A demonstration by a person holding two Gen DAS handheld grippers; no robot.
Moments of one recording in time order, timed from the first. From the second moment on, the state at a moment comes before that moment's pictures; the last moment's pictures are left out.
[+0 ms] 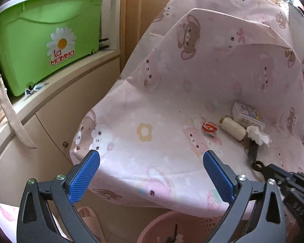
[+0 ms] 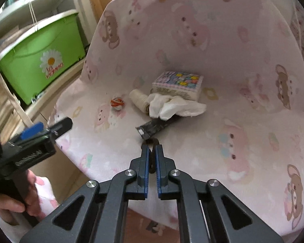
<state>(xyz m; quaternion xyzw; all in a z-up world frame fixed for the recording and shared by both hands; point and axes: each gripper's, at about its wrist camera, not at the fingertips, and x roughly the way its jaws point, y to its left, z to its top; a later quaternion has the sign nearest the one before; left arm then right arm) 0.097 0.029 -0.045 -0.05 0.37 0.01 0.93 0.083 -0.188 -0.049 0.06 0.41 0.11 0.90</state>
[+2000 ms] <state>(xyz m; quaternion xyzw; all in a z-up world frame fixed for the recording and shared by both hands) 0.107 -0.111 -0.044 -0.03 0.40 -0.22 0.89 0.048 -0.261 -0.039 0.10 0.47 0.10 0.87</state>
